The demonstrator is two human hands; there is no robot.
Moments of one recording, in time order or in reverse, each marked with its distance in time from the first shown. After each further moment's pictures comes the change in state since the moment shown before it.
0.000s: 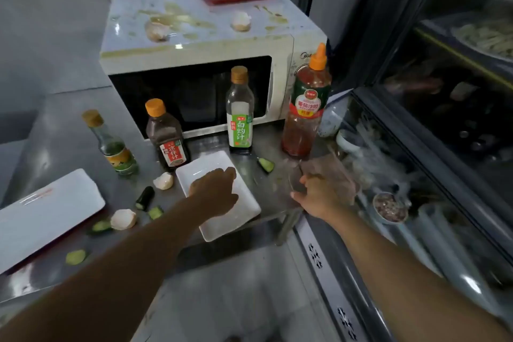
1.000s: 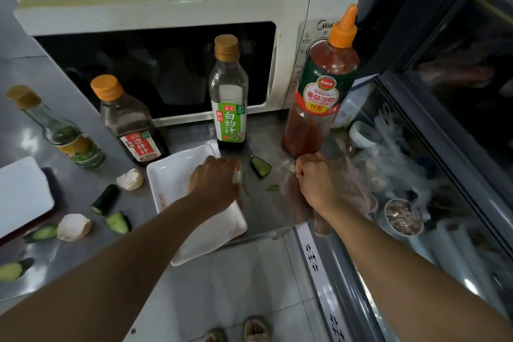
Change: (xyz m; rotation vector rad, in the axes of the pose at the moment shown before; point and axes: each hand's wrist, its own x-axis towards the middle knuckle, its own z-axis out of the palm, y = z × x) left_hand 0.081 0.016 0.039 -0.063 0.159 -0.063; right_hand 0.104 0.030 0.022 -0.223 0.358 -0.333
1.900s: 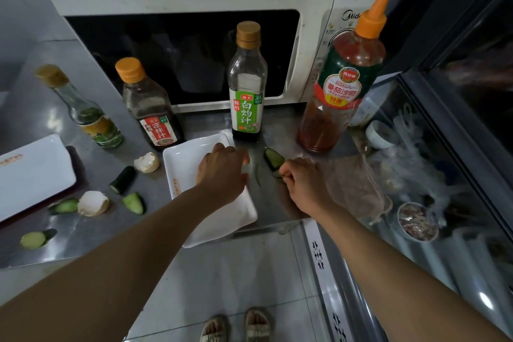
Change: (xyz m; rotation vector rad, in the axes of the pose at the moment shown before) left_hand -0.011 -0.002 -0.004 -0.024 0.069 -0.021; right_hand -0.014 -0.030 0.018 0.227 -0.133 -0.130
